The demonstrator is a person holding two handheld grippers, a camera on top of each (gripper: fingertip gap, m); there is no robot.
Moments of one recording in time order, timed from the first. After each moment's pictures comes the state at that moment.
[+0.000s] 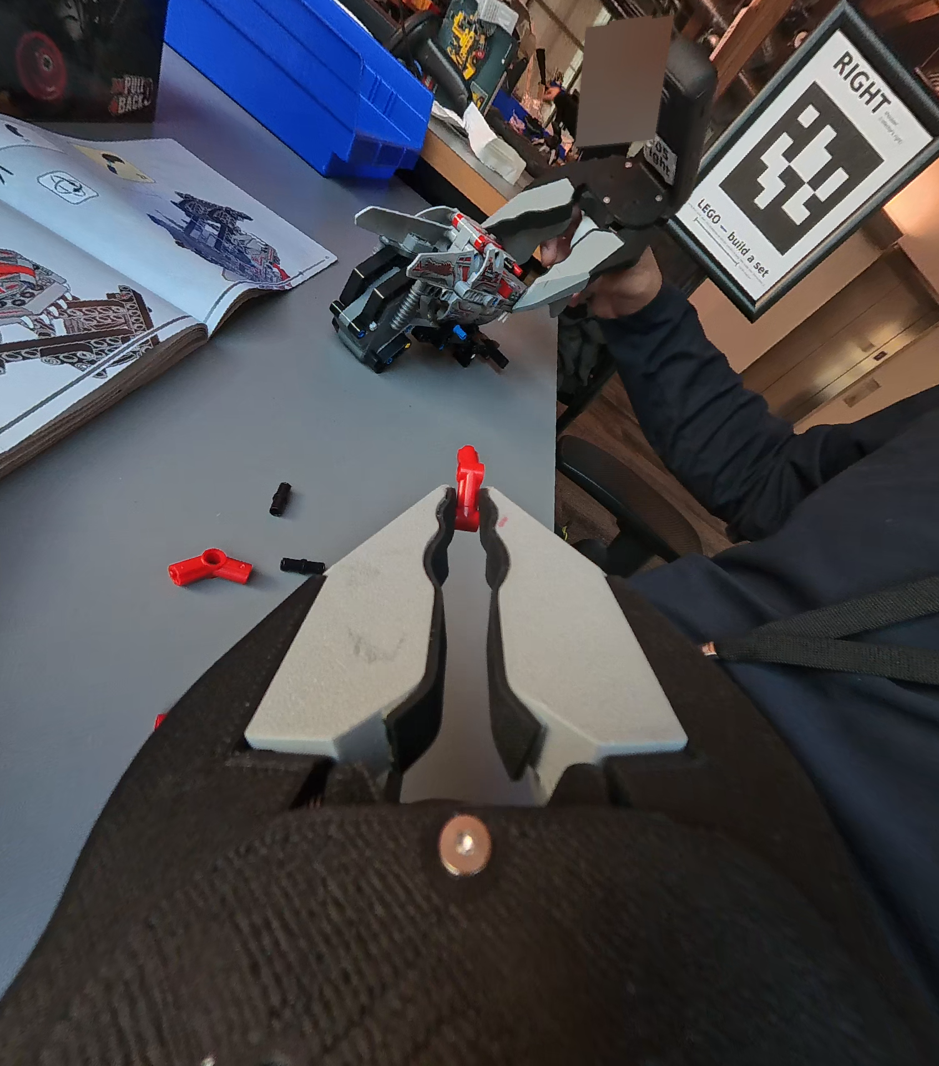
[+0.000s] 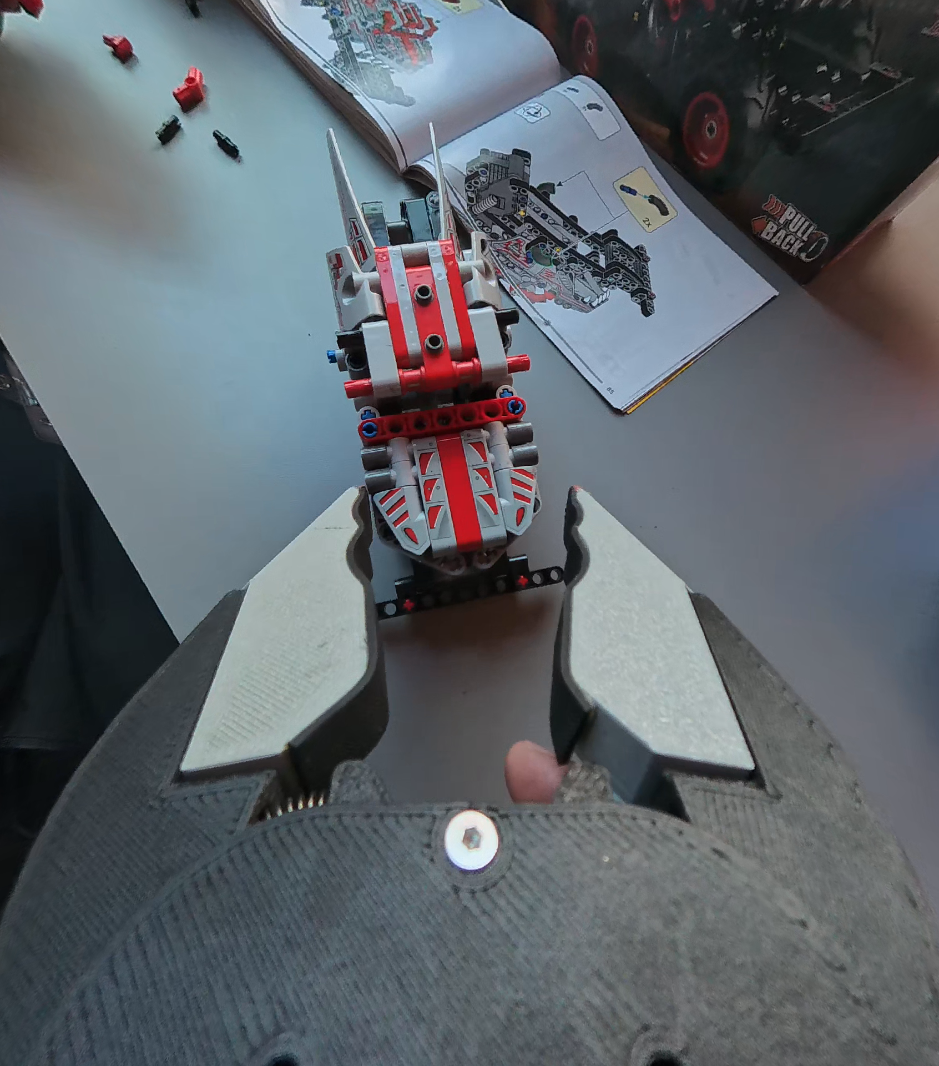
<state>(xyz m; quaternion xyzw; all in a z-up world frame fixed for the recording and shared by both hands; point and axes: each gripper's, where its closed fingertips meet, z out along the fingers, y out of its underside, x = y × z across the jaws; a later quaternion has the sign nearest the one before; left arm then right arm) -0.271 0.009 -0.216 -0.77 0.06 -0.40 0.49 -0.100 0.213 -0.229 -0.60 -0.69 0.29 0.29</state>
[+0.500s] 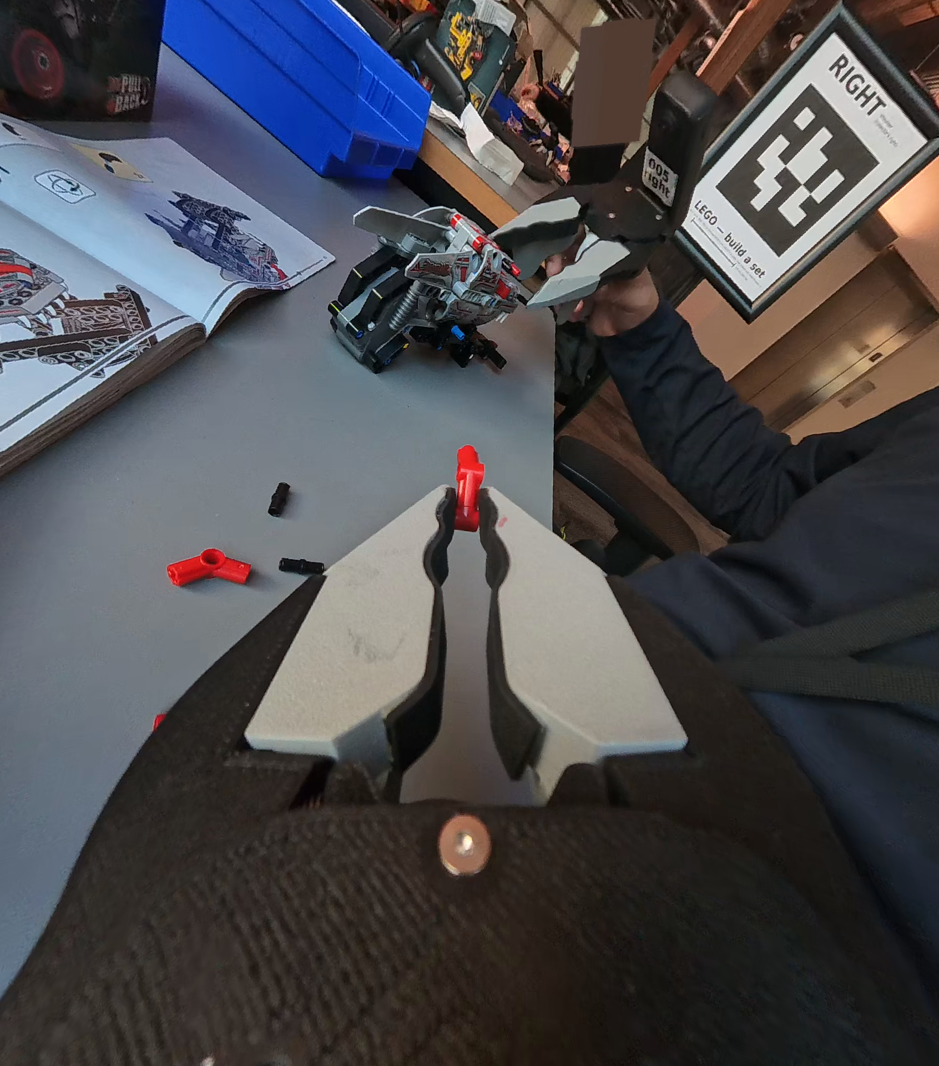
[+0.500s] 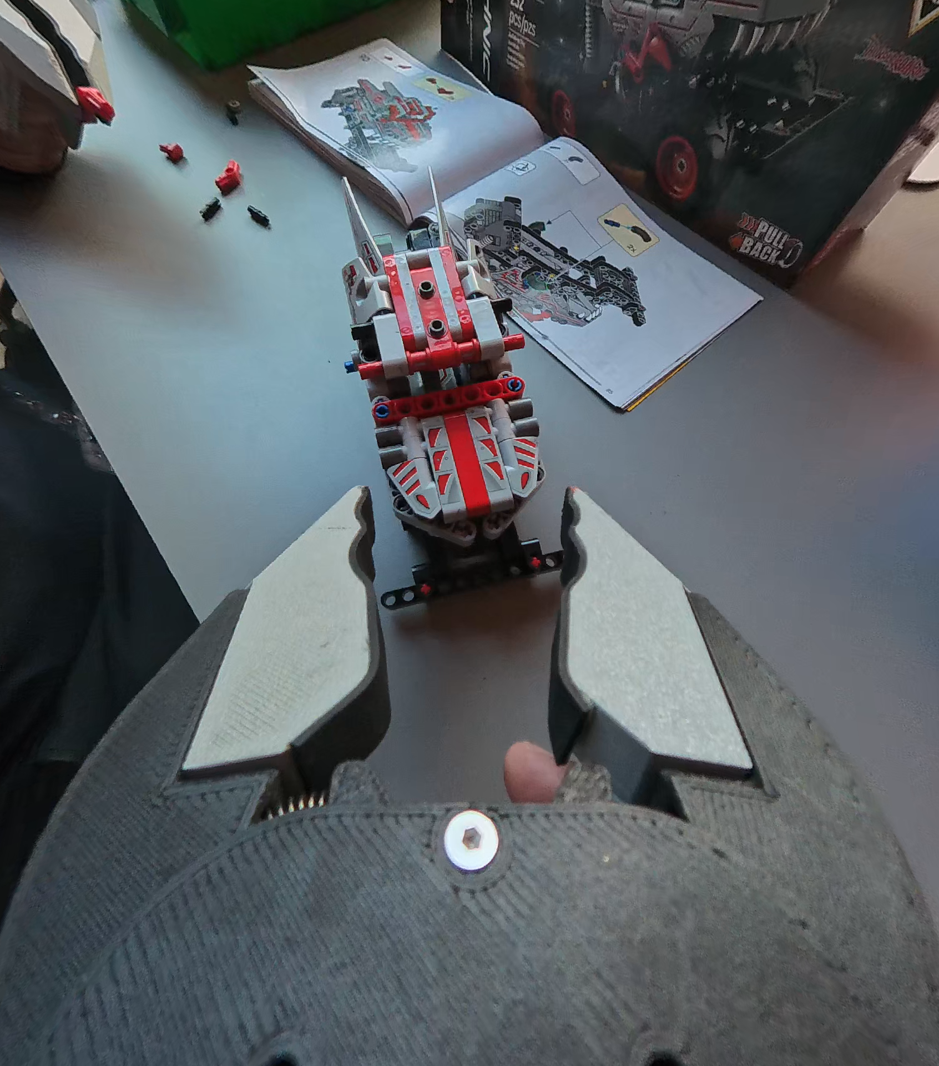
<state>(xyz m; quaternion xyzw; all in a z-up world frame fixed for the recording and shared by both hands) -0.271 0.009 -0.215 -0.77 0.06 -0.40 0.49 -0.088 0.212 -0.222 -0.60 -0.65 0.34 0.31</state>
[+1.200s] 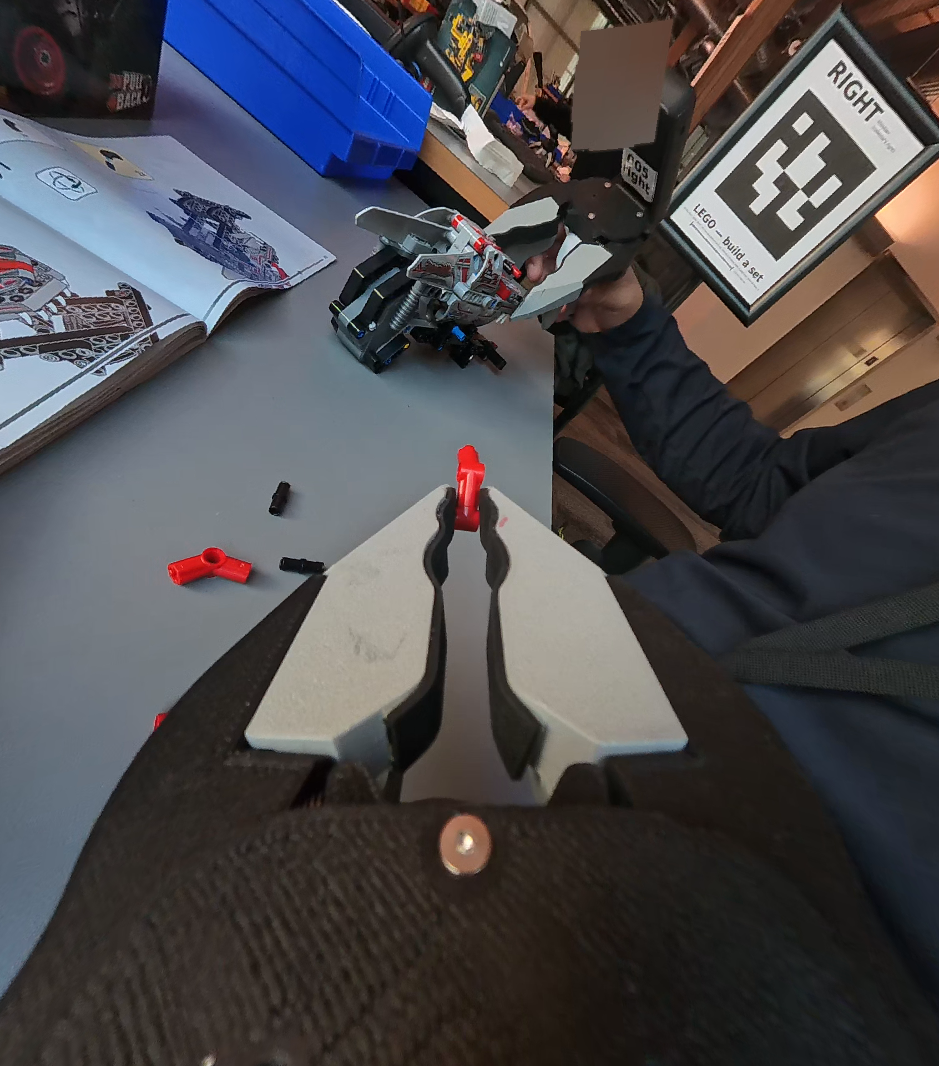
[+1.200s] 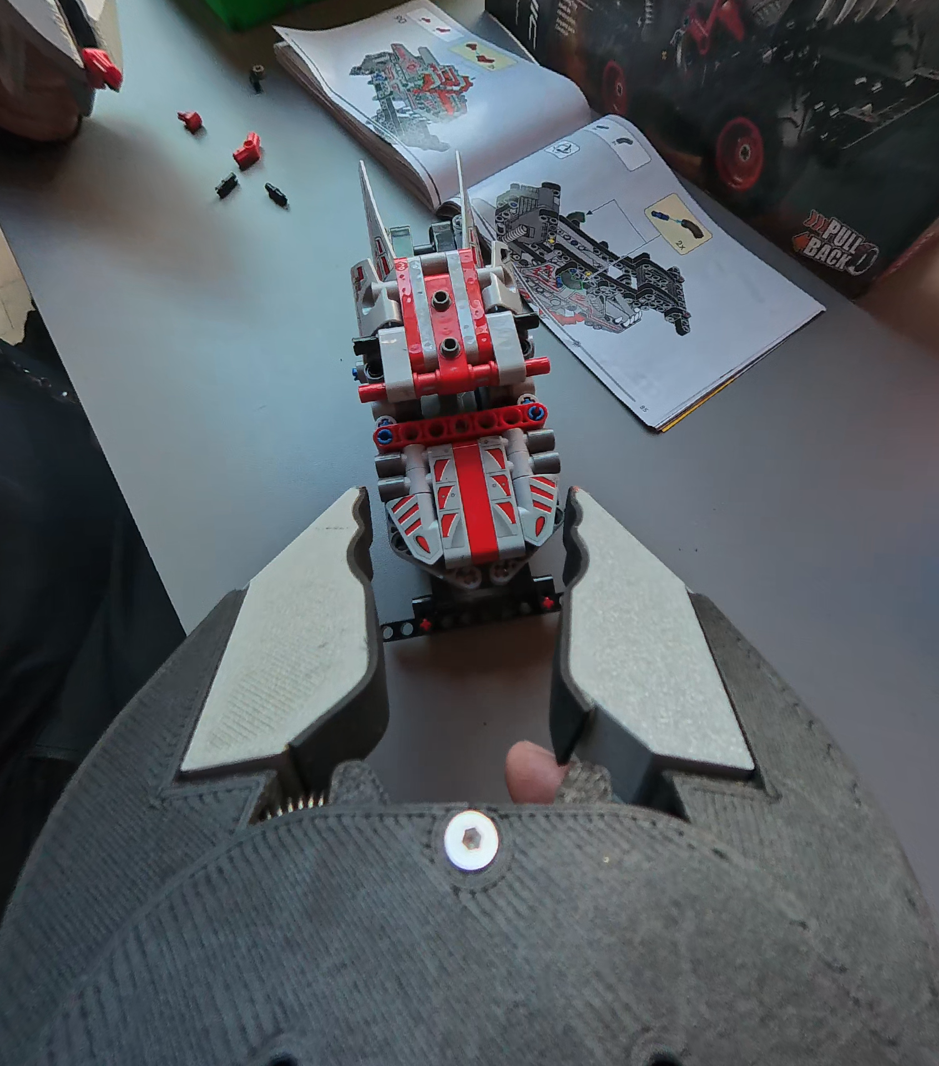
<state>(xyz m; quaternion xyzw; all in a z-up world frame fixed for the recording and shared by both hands) -0.271 0.009 -0.216 -0.77 0.06 -0.41 0.49 -0.105 0.205 -0.234 -0.58 -0.68 0.35 0.28</state>
